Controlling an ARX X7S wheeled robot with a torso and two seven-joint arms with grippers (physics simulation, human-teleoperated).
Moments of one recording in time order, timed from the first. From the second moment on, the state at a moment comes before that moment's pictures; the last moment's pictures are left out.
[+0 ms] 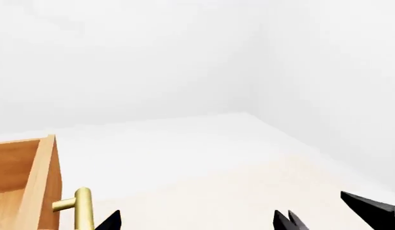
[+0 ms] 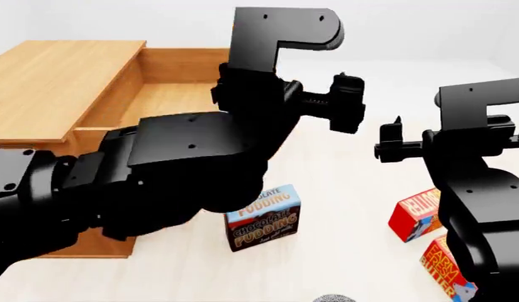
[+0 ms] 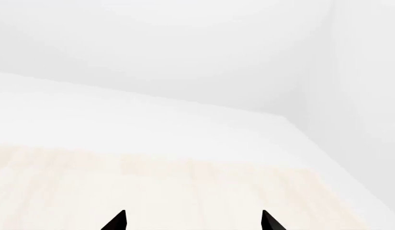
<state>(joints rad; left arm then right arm) -1.62 -0.36 1.47 0.15 -1.70 -0.04 -0.91 0.76 0.39 -0.05 -0.34 0.19 1.21 0.14</state>
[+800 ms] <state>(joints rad) -1.31 -0.52 1.63 0.58 -1.66 0.02 -0.69 0.77 0.40 0.00 -0.40 0.21 1.25 0.15</state>
